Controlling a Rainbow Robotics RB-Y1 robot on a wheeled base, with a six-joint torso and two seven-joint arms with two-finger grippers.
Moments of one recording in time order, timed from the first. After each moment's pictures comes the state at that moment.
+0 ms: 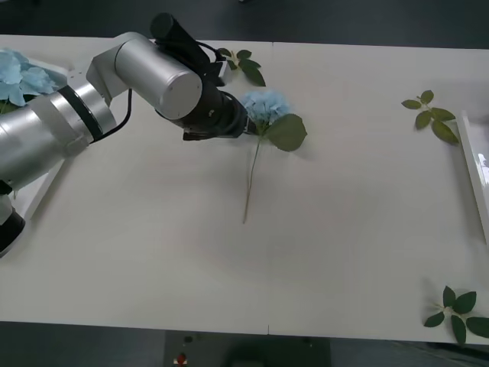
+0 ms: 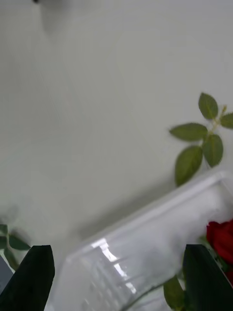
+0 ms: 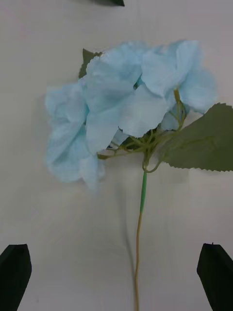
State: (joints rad) right arm -1.22 -1.29 0.85 -0.84 -1.78 1.49 2.68; left arm -1.09 0.56 -0.86 -1.23 1.03 1.01 -0.99
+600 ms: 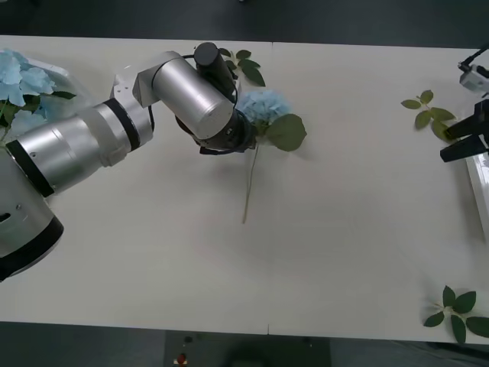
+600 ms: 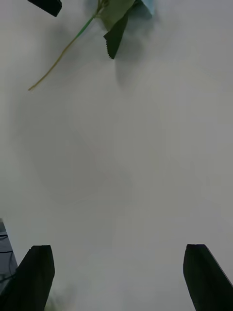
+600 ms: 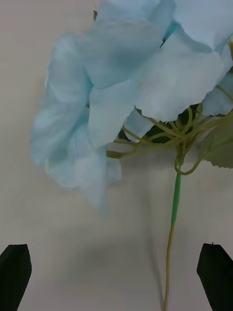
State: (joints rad) right arm -0.83 -1.10 0.48 -0.88 -1.86 1.49 2.68; left arm -1.14 0.42 -0.96 -1.04 0.89 1.01 -0.95
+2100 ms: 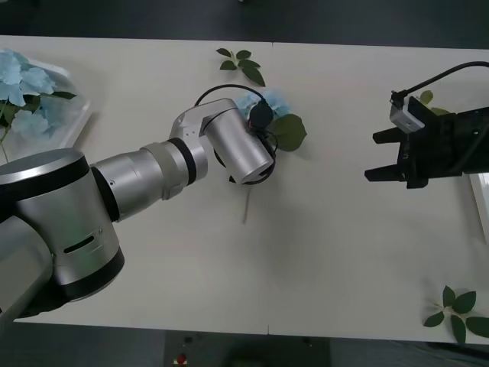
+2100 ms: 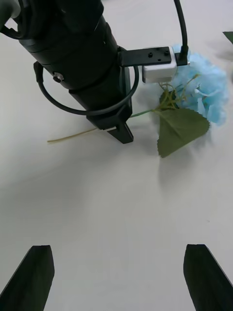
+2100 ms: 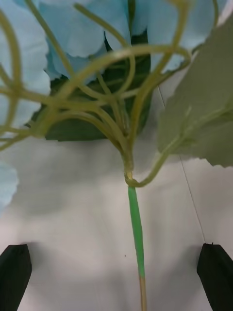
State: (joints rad) right arm -0.45 -1.17 0.43 -1.67 -1.87 0.90 2.68; left arm -1.15 0.17 -1.08 -0.75 0.62 0.84 -0.90
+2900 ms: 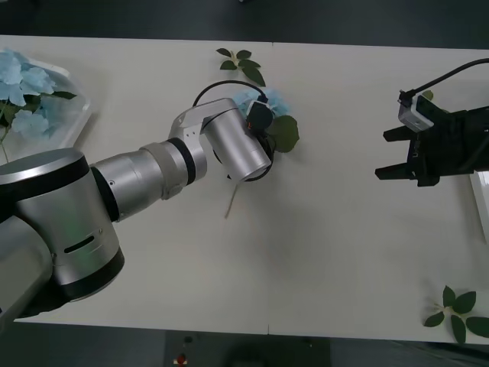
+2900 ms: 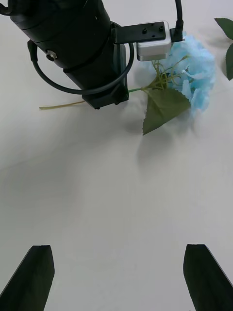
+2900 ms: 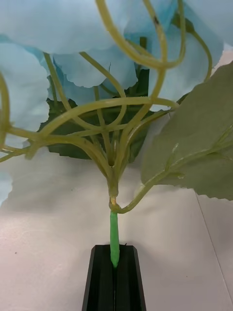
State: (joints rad) right arm -0.45 -1.21 0.43 -1.67 -1.85 0.90 2.68; left arm -1.15 0.17 -1.08 -0.75 0.56 0.81 -0.89
